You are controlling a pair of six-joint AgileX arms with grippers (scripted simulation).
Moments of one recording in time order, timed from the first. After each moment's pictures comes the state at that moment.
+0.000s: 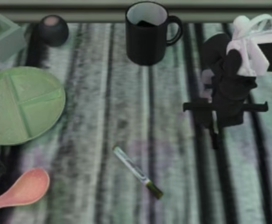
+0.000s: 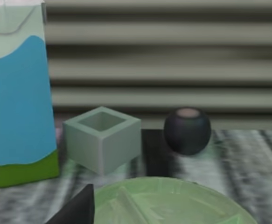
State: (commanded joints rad) left arm 0.00 0.00 0.00 0.00 0.00 0.00; right arm 0.36 2.25 1.42 -0.71 0.11 0.39
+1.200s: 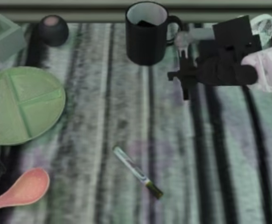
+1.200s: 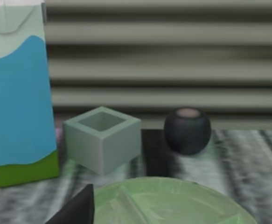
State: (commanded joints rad) left arm 0.00 0.00 0.00 0.00 0.00 0.00; right arm 0.37 2.05 1.23 0.06 -0.17 0.23
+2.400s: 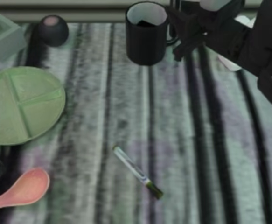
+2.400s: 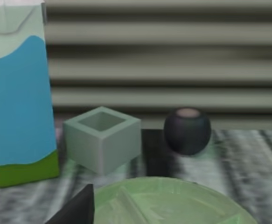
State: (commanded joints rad) left arm 0.00 0.00 0.00 0.00 0.00 0.00; right arm 0.40 1.79 0.97 0.83 -0.36 0.02
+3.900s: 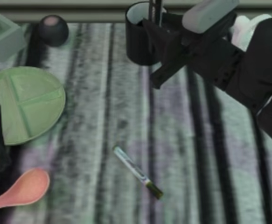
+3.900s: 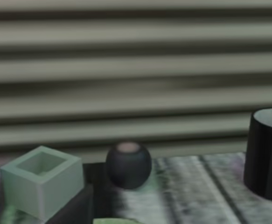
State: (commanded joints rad) left arm -0.05 0.16 0.12 0.09 0.12 0.00; right arm 0.63 1.53 0.81 0.77 -0.15 0.02
